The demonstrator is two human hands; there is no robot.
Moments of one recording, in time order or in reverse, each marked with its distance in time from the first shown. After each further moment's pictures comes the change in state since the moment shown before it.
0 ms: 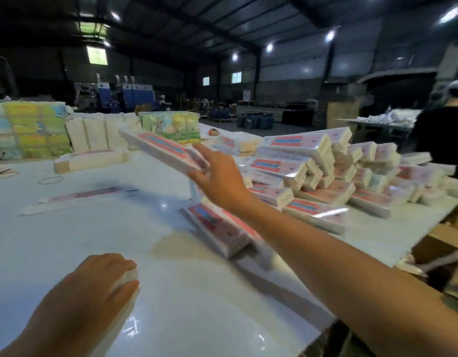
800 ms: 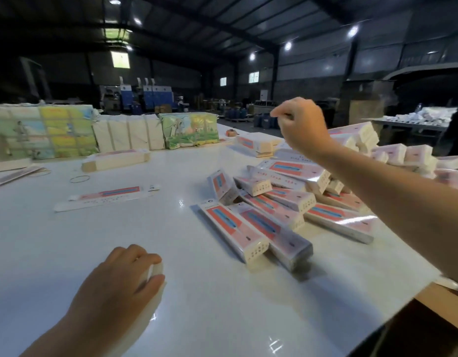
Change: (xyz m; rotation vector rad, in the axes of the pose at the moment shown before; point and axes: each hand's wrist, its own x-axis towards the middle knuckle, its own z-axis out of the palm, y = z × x) left_hand 0.018 0.014 -0.008 0.017 -0.148 -0.134; right_hand 0.061 0.044 -0.103 -0.184 0.252 0.020
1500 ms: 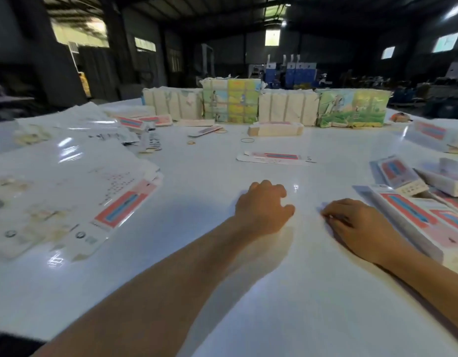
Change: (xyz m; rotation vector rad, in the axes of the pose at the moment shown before) left_hand -0.003 -0.045 -0.030 -0.050 -0.015 -0.388; right_hand -0.174 -0.117 0.130 0.270 -0.670 -0.298
